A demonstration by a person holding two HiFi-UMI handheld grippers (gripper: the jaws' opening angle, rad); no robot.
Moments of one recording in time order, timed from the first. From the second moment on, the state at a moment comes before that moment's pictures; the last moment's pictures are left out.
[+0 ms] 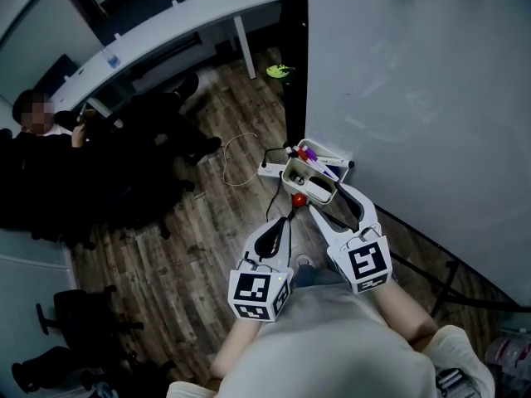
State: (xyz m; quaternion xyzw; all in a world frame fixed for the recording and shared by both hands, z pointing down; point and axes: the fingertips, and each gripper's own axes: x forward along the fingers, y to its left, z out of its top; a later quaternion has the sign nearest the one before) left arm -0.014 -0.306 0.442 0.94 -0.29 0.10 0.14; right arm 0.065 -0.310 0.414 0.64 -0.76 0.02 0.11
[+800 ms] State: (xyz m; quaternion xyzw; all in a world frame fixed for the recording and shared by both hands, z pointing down) left arm -0.002 -0.327 0.444 0.94 -0.30 0.11 0.15; right arm 0.063 -0.335 0.428 0.63 -0.76 0.00 0.15
